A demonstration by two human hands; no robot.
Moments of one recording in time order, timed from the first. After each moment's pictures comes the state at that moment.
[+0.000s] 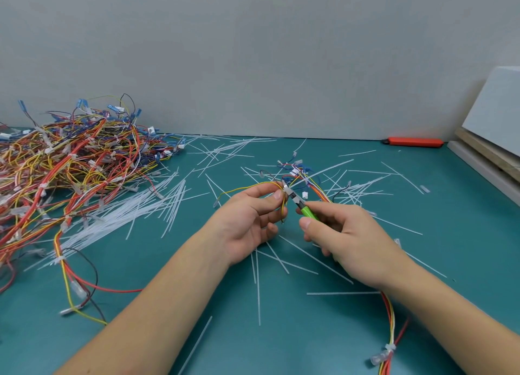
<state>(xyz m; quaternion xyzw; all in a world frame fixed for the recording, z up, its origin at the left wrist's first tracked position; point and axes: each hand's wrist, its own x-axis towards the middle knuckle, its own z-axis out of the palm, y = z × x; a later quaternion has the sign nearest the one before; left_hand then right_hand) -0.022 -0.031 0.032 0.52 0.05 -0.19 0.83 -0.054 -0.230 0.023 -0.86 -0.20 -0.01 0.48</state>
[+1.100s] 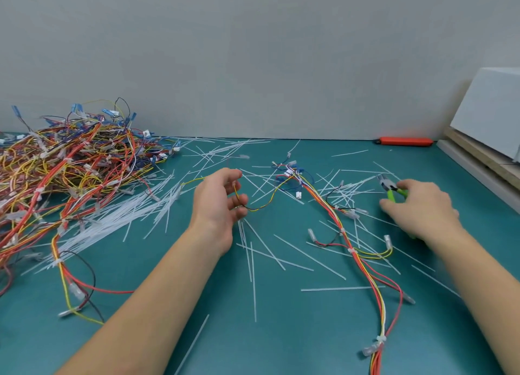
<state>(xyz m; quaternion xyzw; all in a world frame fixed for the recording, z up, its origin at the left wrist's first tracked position) -0.014 -0.019 0.041 0.53 0.15 0.04 0.83 0.001 -0.340 0.025 -0.95 0.22 -0.09 0.18</state>
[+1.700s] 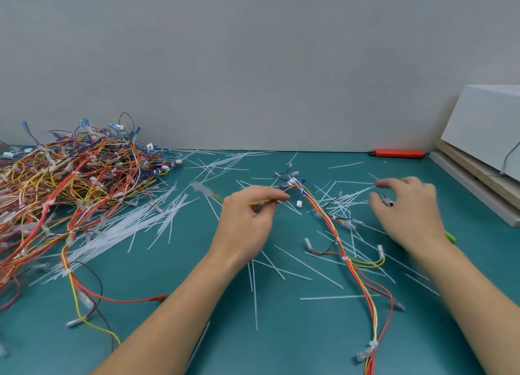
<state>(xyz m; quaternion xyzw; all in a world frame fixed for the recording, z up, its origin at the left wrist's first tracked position) -0.026 -0.041 0.028 0.78 -0.14 0.19 0.59 -0.003 -0.327 0.027 -0.94 0.09 -0.24 0.20</state>
